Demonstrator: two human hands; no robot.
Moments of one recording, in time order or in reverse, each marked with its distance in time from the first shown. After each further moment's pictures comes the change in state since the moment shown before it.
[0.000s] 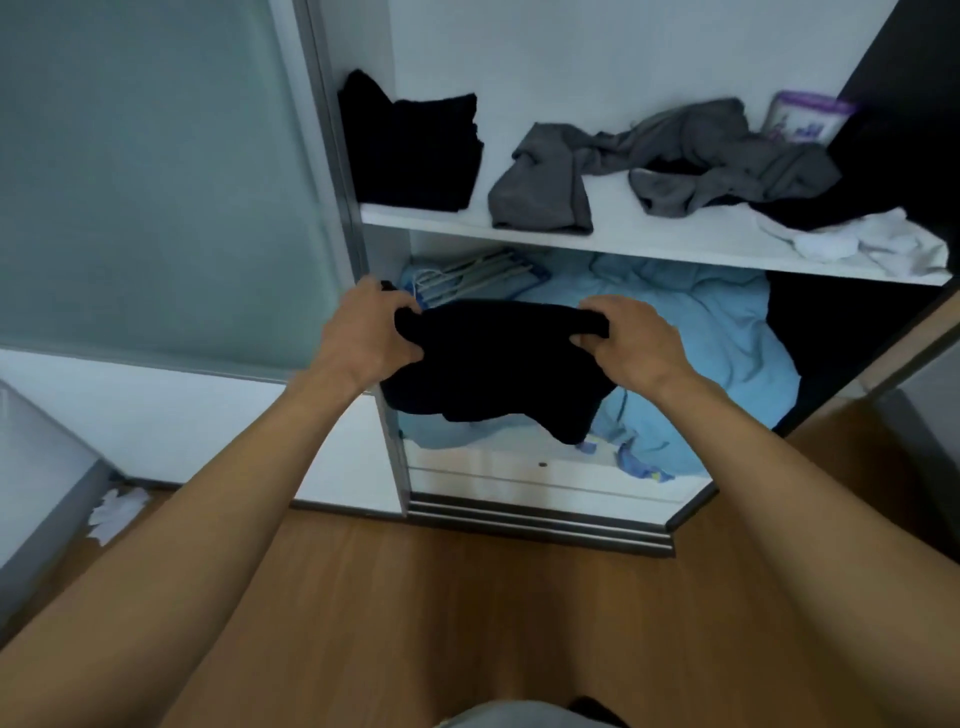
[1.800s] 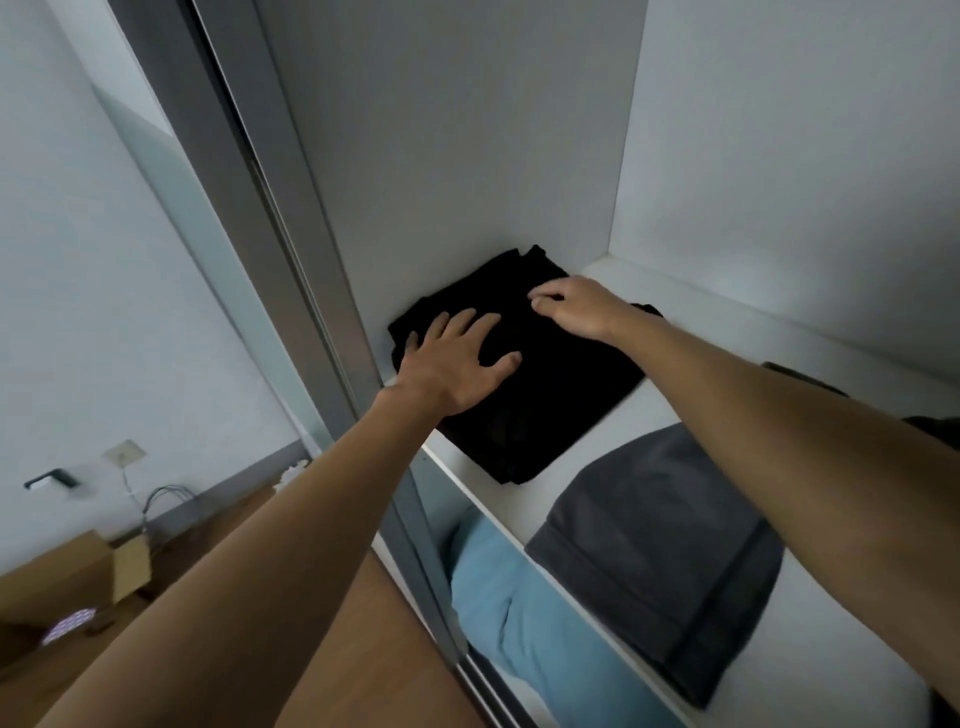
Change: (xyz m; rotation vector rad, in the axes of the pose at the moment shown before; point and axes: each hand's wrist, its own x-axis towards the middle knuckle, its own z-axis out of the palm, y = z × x) left_hand 0.363 0.006 -0.027 0.300 0.090 -0.617; right_hand 0.574 -0.125 0.049 0.297 -0.523 -0.736
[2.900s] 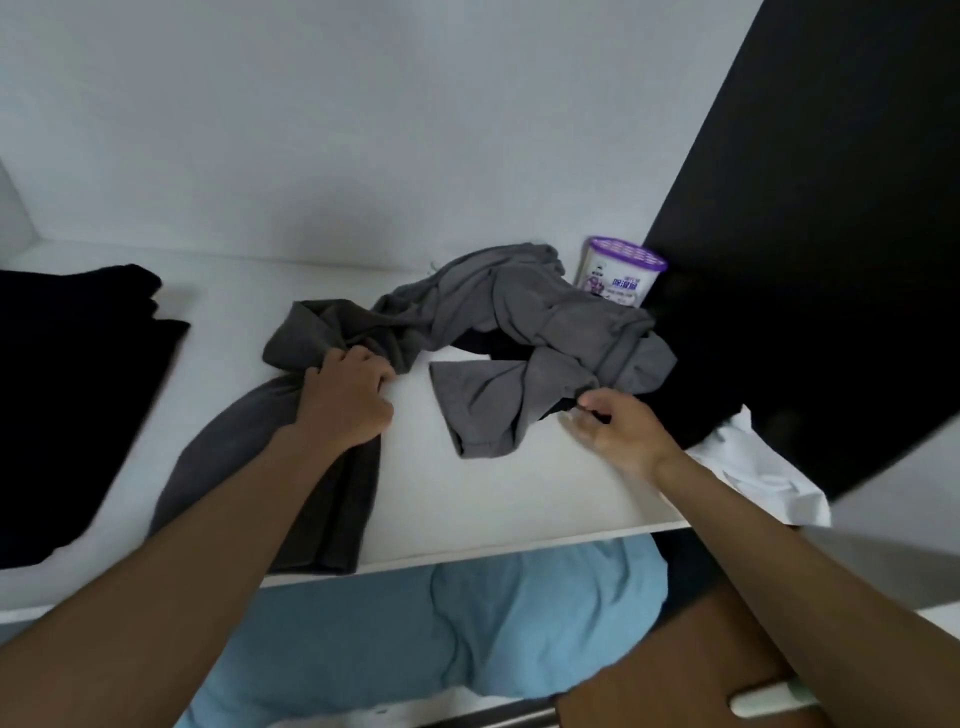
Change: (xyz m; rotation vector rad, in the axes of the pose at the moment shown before) left_hand -0.077 0.242 0.126 -0.253 -0.183 0.893; right_hand -0.525 0.094 0.000 0.006 0.753 1.123
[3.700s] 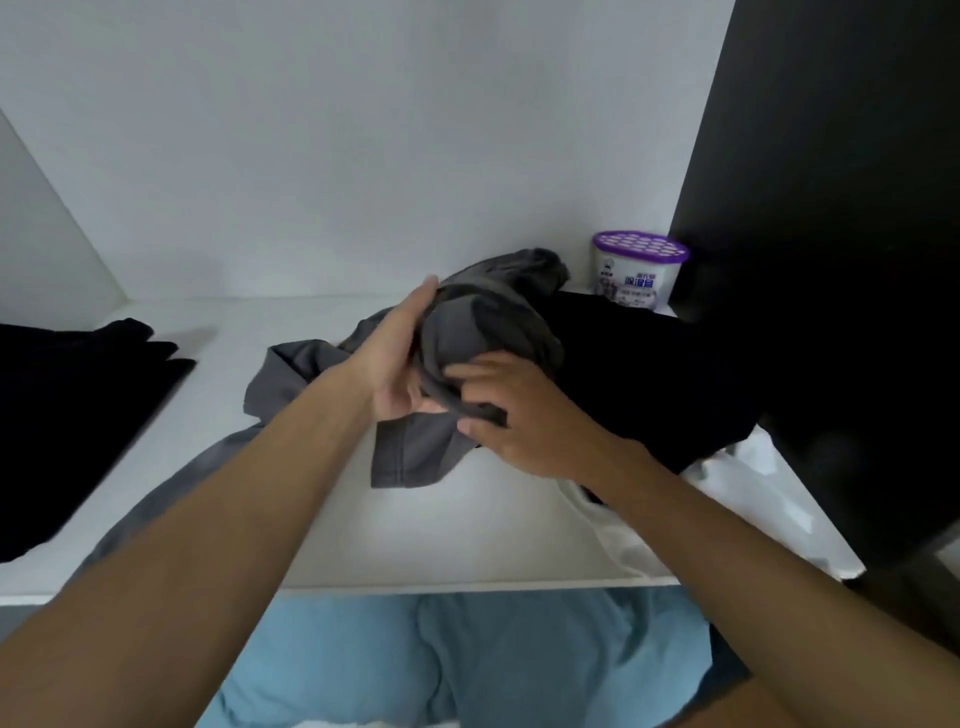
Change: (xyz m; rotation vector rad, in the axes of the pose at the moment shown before) left_hand 0.044 0.175 -0.031 -1.383 -0.405 -0.444; right_hand 0.034 -0.026 -0.038 0.010 -0.088 -1.059
